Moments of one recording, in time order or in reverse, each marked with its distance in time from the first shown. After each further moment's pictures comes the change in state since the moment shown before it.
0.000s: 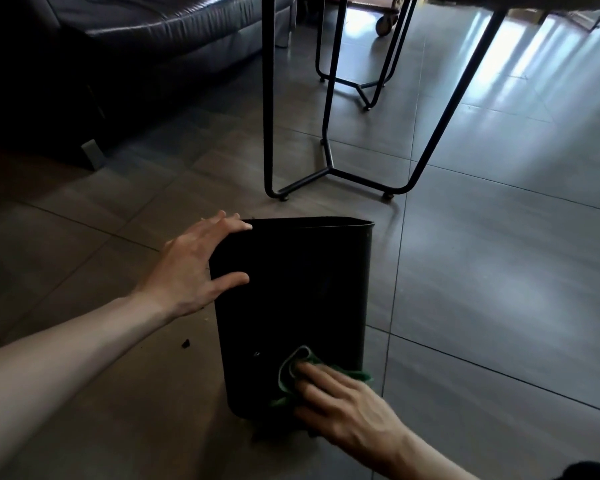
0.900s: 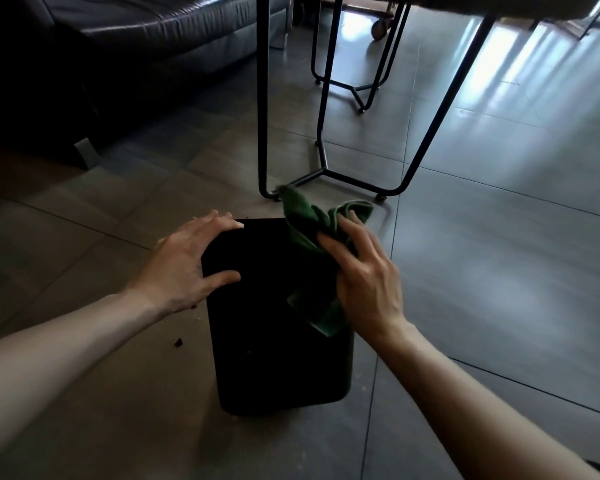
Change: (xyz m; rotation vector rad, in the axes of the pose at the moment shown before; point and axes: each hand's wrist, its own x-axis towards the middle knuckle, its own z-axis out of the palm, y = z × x) left_hand 0.000 0.002 -0.002 -0.010 -0.015 -0.004; right_hand 0.084 0.097 -0.072 -0.039 0.387 0.656
